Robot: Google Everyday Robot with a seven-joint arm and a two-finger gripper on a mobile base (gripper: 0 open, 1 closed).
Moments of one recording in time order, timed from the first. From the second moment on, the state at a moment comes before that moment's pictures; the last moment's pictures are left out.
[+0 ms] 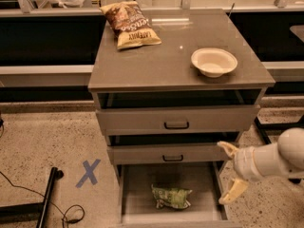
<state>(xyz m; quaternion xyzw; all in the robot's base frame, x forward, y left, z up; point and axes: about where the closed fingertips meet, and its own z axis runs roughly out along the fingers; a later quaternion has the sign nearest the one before) 0.450 -0.227 0.599 -0.63 0.71 0.14 0.29</state>
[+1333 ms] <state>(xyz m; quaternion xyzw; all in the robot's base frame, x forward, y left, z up) 0.481 -0.204 0.410 -0.60 0.73 0.19 0.26</state>
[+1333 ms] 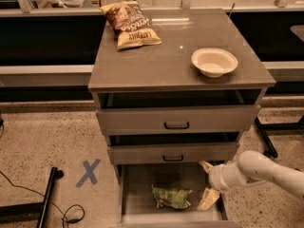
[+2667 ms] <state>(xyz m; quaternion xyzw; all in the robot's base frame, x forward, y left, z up) 0.496 -0.169 0.305 -0.58 0.72 0.29 0.26</state>
